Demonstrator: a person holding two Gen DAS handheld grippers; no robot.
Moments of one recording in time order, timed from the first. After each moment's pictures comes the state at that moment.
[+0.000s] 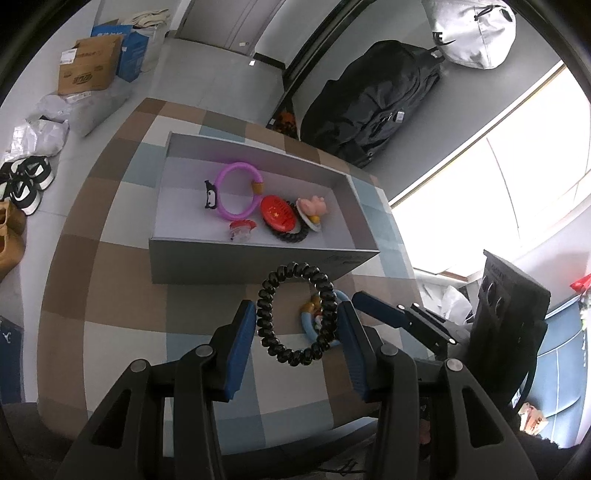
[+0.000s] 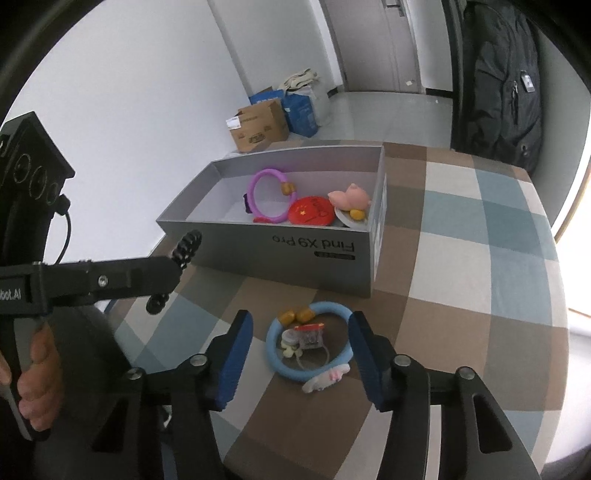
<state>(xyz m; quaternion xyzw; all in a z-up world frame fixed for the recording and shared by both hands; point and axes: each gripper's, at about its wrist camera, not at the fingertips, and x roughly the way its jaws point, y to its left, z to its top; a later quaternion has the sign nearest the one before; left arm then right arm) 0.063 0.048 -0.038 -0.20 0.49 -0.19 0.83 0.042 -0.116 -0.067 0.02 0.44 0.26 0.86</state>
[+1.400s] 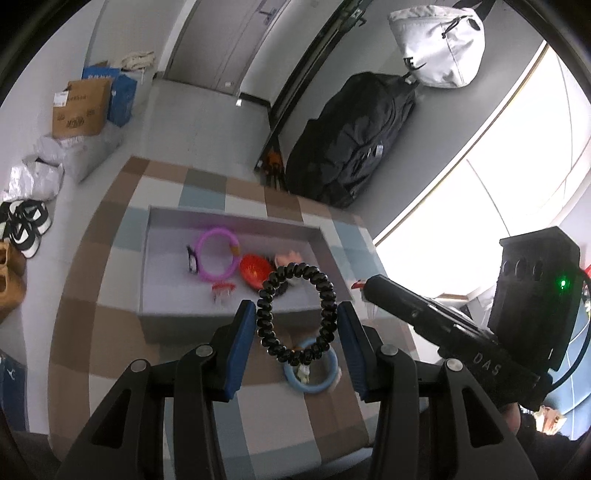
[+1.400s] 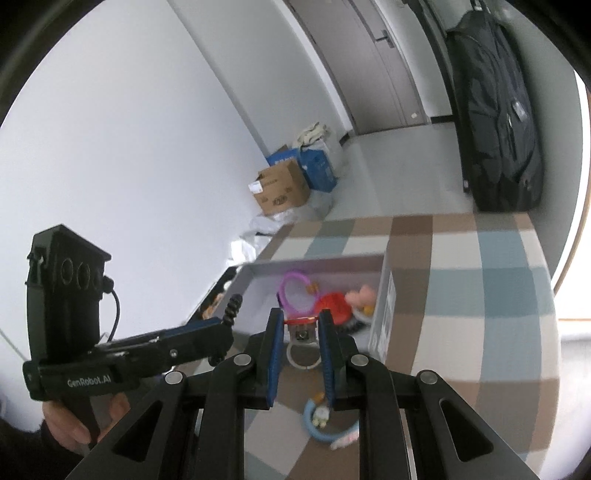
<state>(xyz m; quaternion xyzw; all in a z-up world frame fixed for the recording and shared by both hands) 0.071 0.041 -0.005 -0.19 0.41 -0.20 0.87 0.061 -0.140 -0.003 0.12 0.36 0.30 0.88</state>
